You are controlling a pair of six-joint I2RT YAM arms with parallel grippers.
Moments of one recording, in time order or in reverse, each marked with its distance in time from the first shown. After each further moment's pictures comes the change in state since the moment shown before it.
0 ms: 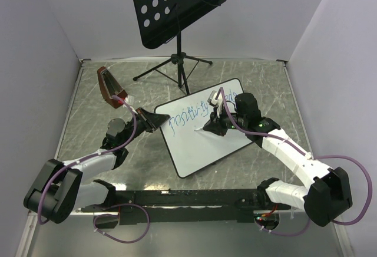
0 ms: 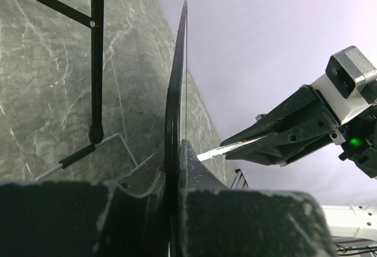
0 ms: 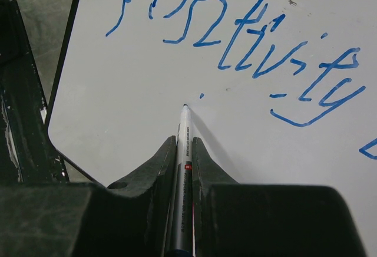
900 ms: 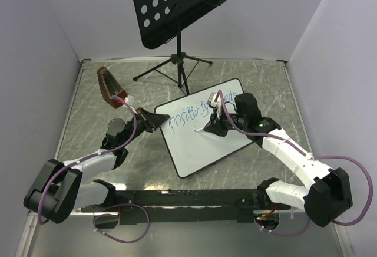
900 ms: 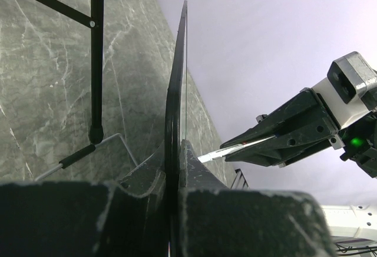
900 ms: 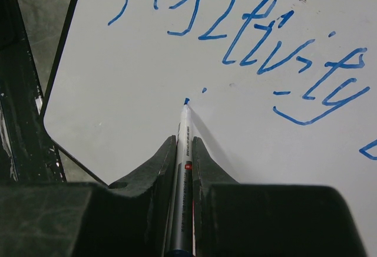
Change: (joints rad) left arm 0.000 0.000 0.000 -0.001 0.000 0.000; right arm 0.000 -0.002 0.006 -0.035 -0.009 -0.060
